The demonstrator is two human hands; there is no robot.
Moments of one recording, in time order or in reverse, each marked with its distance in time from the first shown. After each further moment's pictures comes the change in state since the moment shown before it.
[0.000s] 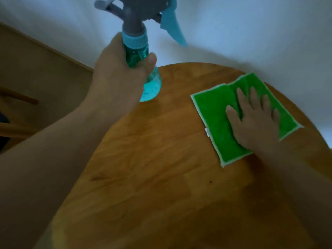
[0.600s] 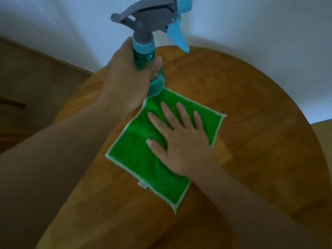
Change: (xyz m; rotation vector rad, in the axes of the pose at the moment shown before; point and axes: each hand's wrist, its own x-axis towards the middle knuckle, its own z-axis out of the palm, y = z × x) left_hand -0.012 0.007 0.062 -0.027 -0.143 -0.131; right_hand -0.092 -0.077 0.018 0.041 -0.060 -0.445
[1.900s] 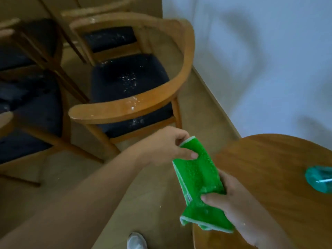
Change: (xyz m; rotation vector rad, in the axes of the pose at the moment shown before) left_hand -0.243 -0.006 -0.327 0.011 -0.092 -0.467; right_hand -0.052 -0.276 -0.119 1.165 -0.963 0.029
